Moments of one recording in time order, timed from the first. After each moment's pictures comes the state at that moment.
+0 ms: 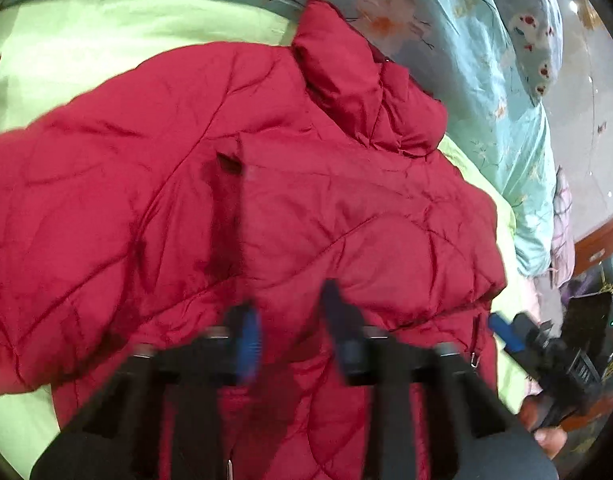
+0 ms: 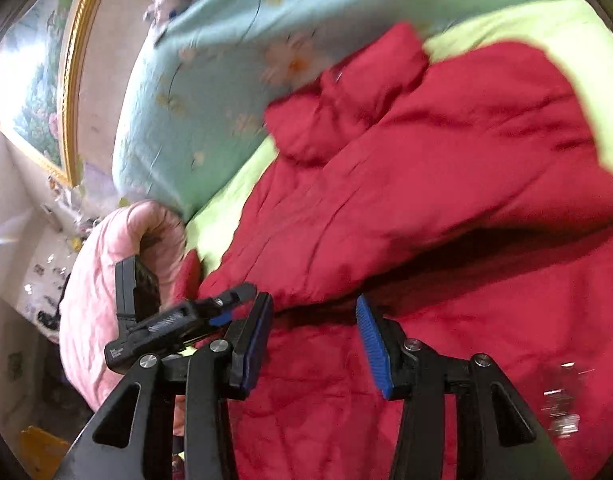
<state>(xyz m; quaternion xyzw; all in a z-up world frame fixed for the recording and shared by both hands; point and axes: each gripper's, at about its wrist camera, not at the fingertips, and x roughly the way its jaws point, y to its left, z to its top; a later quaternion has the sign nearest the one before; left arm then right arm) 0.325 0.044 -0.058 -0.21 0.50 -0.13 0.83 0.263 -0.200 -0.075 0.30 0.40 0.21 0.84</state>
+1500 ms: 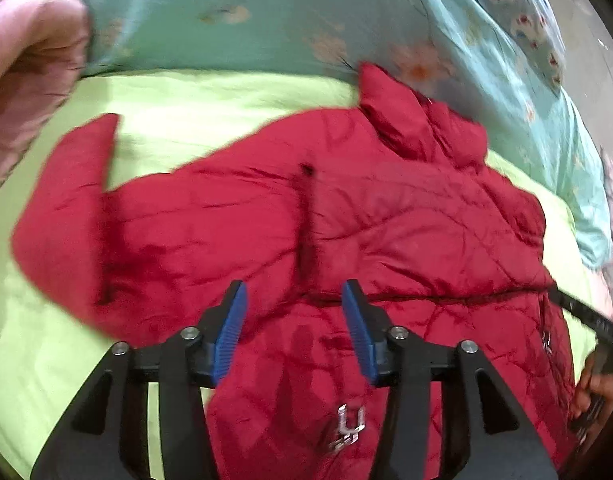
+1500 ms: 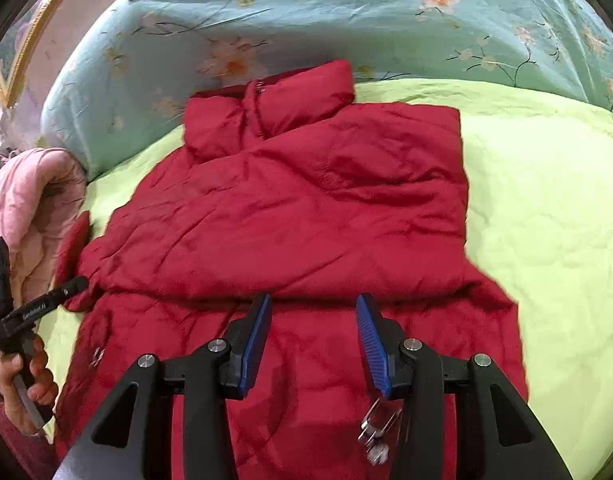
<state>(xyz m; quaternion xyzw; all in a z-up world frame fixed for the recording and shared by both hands) 0.254 0.104 -0.032 -0.11 0.41 -0.01 0.90 0.262 -0.216 -0.075 0.10 0.42 0.09 0.90</state>
